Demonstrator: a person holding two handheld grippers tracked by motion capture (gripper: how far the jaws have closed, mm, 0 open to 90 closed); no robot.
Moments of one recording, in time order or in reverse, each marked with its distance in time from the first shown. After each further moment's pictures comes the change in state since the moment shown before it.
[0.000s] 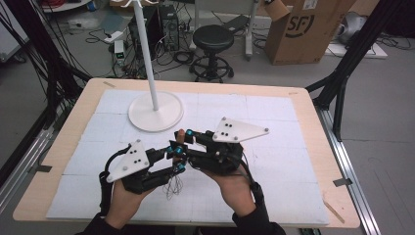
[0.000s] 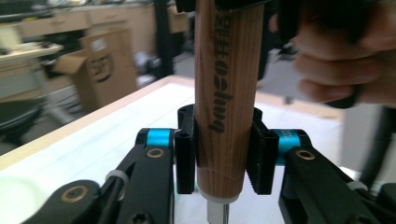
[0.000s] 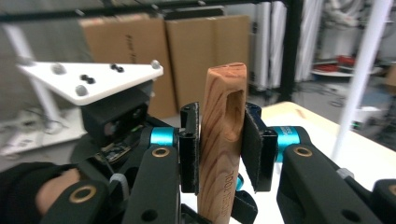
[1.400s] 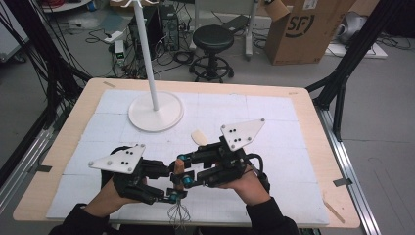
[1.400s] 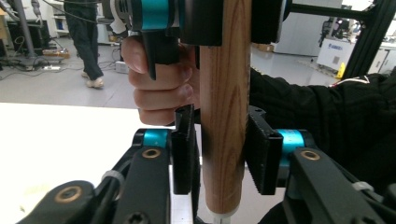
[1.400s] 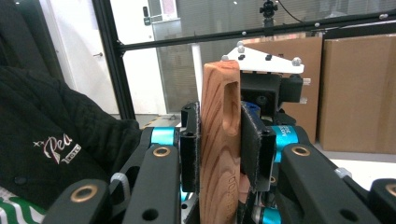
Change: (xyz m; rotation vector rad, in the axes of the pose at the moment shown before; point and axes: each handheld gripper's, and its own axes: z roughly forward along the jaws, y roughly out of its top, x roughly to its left) left arm 0.008 0.008 -0.003 -0.022 -0.635 -0.031; right arm -0.015 -0.012 -0.002 -0.063 0.663 -0.020
